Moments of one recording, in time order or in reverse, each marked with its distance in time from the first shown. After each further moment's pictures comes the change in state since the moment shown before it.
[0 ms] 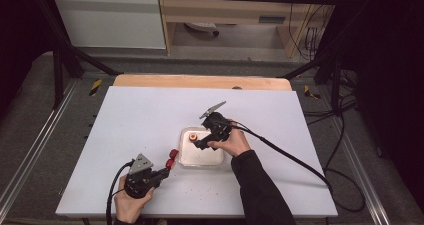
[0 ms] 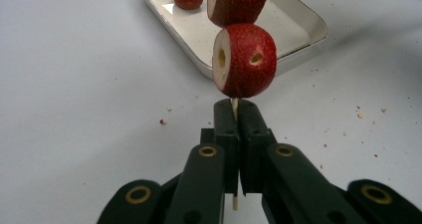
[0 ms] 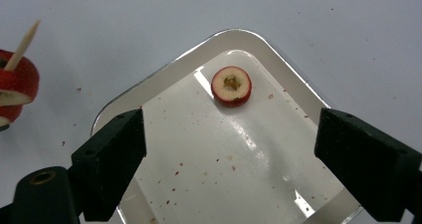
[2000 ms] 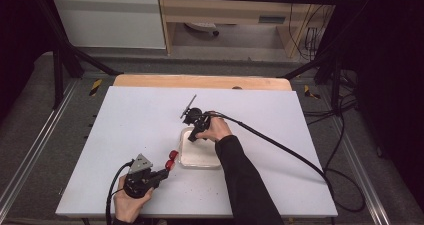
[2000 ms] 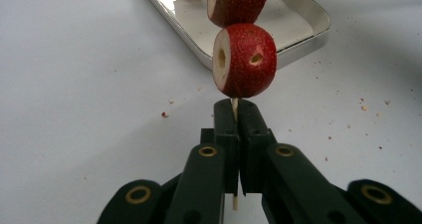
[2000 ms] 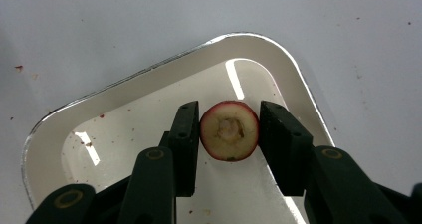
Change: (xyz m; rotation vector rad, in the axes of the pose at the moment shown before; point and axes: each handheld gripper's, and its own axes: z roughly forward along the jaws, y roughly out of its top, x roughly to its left) left arm 0.004 -0.003 0.002 0.020 -0.010 0.002; right arm -0.006 0.045 0.056 0.275 0.046 -0.201
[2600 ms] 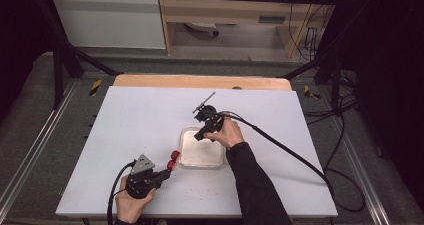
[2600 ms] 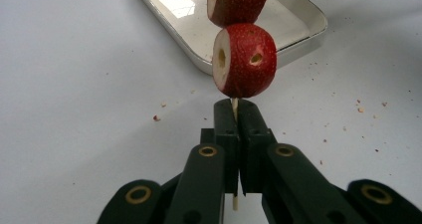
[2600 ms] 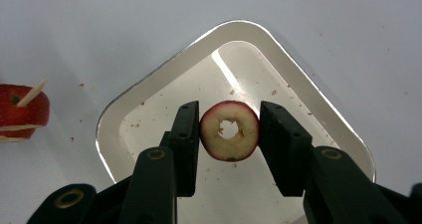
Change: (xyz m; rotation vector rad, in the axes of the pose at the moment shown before) left arm -0.006 0.002 0.003 -0.002 0.001 0.010; right arm 0.009 -0.033 -0.045 -0.134 0.007 0.221
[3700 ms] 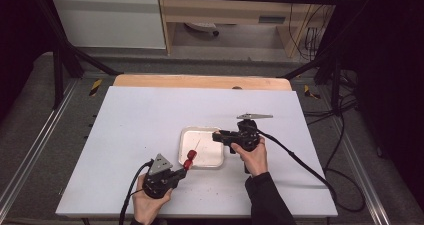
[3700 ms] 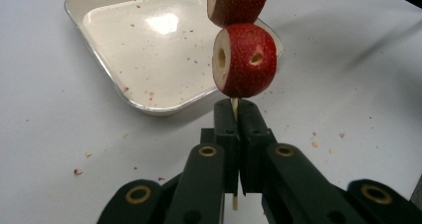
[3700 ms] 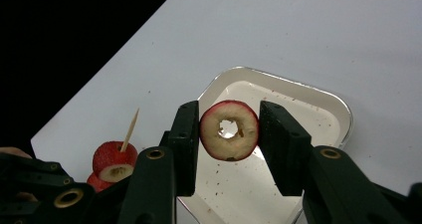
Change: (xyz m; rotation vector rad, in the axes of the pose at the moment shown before) left arm -0.038 0.018 0.021 -0.034 -0.029 0.021; right arm -0.005 -0.102 -0.049 -0.546 0.113 0.384
